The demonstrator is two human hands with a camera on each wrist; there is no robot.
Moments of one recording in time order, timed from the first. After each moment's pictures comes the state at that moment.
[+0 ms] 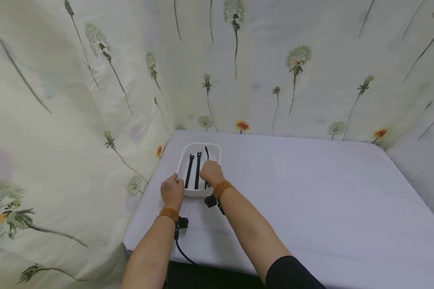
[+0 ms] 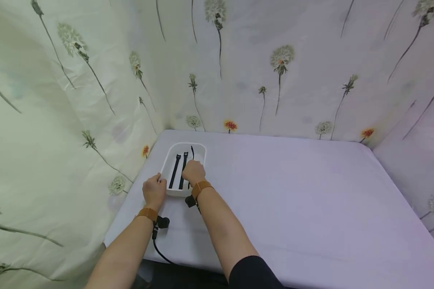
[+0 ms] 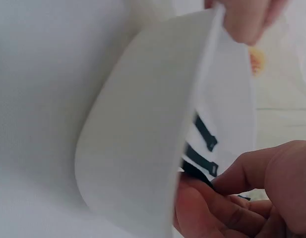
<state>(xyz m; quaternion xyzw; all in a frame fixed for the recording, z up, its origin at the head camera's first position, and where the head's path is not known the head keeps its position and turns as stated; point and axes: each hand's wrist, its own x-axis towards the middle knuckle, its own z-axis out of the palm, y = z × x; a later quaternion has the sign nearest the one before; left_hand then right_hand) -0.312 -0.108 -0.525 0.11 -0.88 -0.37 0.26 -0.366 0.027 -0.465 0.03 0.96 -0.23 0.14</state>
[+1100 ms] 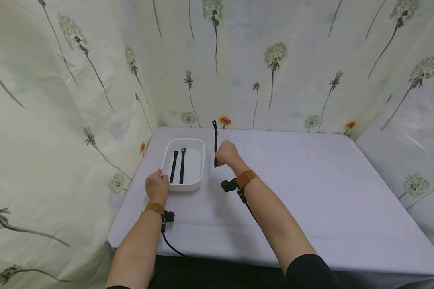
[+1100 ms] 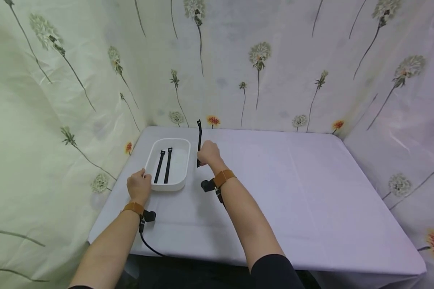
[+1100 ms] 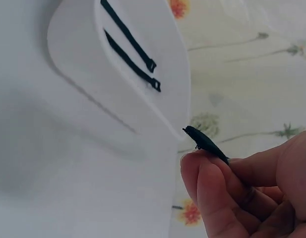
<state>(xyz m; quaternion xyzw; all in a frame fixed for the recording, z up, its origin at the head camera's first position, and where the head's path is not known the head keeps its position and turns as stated) -0.305 -0.102 -0.522 0.12 -0.88 -0.40 0.23 -0.354 0.145 -0.408 0.06 0.93 -0.34 0.10</state>
